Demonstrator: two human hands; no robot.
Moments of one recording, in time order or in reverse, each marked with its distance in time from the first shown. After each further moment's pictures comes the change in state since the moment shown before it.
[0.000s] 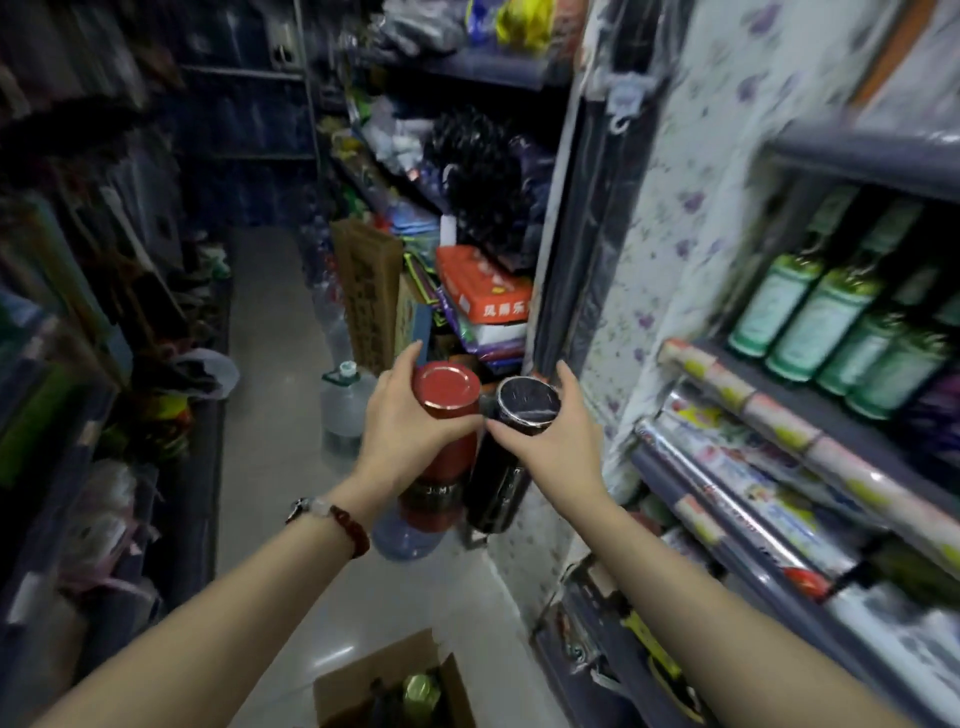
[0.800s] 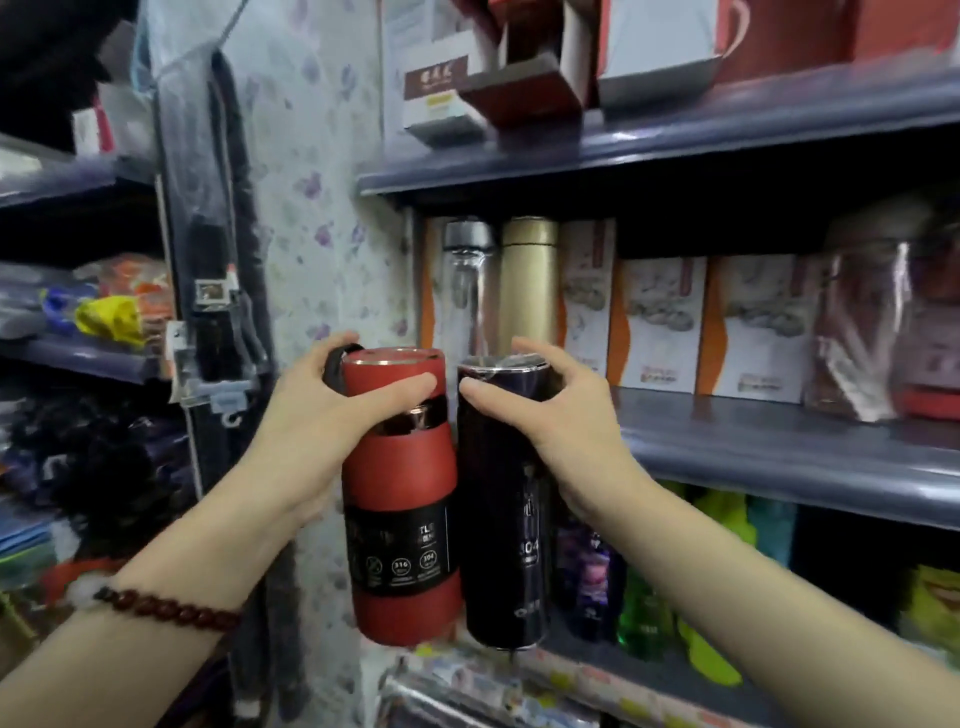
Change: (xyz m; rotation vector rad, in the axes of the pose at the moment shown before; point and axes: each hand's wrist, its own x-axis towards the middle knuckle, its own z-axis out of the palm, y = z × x) left_hand 0.077 0.337 0.081 -0.727 -0.503 0.329; right_hand 0.063 -0.168 -0.307 0.192 0.539 -0.147
